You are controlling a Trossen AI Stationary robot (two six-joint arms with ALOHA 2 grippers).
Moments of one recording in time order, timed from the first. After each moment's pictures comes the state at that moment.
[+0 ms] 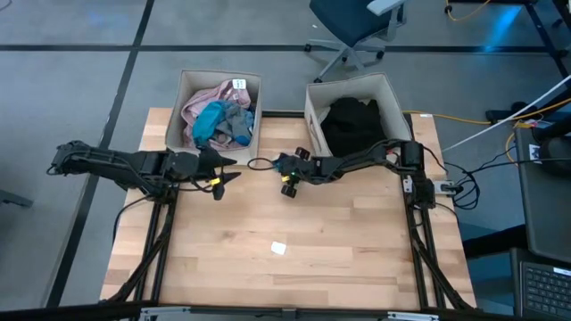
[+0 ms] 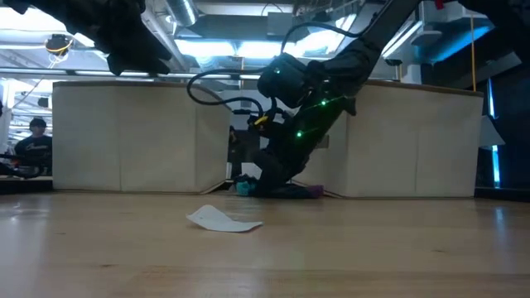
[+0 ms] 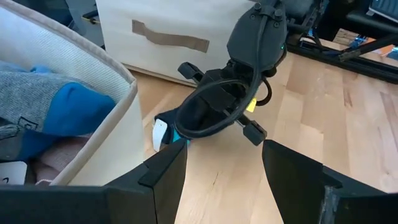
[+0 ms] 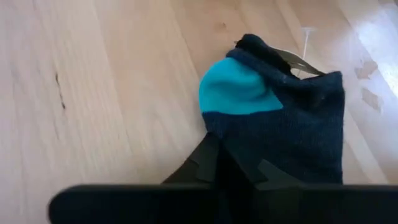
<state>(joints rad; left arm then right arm) -0.09 0.74 0.58 -0.30 -0.43 -0.32 -0.11 2.08 1.18 0.00 0.24 0.05</state>
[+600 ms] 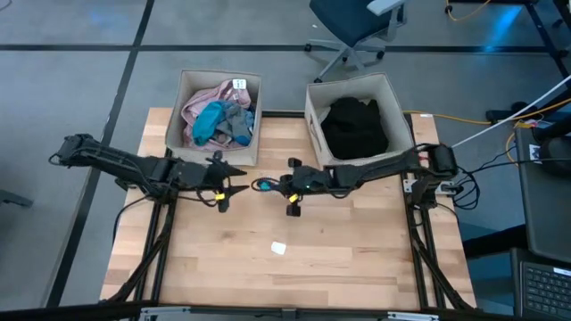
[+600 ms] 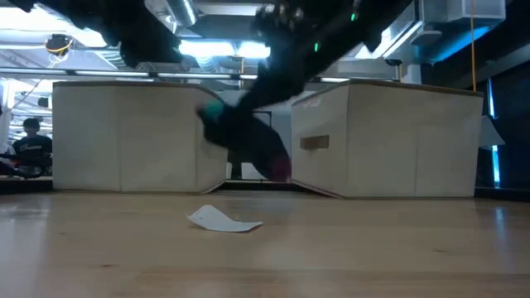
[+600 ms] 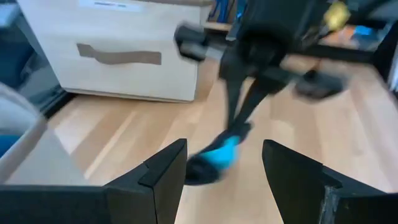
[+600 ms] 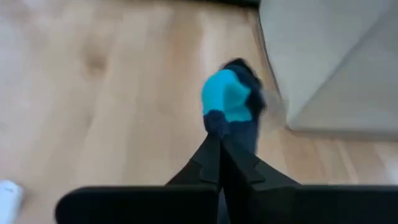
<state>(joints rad) -0.21 0.86 0.58 -0.13 -0.43 -0.22 0.05 1.81 1.17 0.05 0.13 -0.09</state>
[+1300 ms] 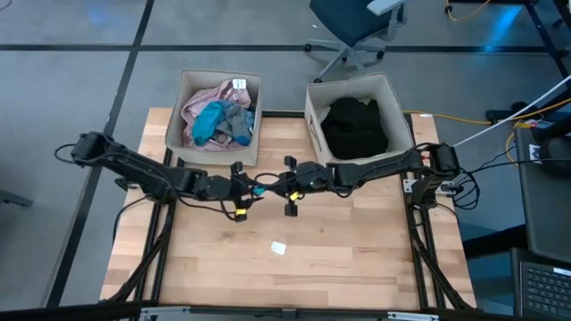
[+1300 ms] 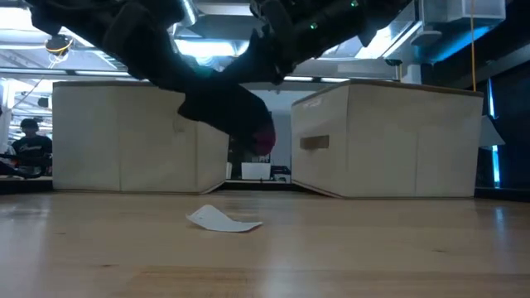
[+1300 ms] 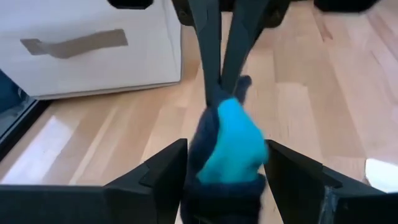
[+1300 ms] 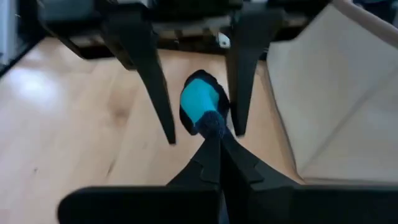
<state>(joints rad) -0.21 1.19 0.58 0.09 -0.42 -0.06 0.05 1.79 1.18 0.19 0.05 -0.09</state>
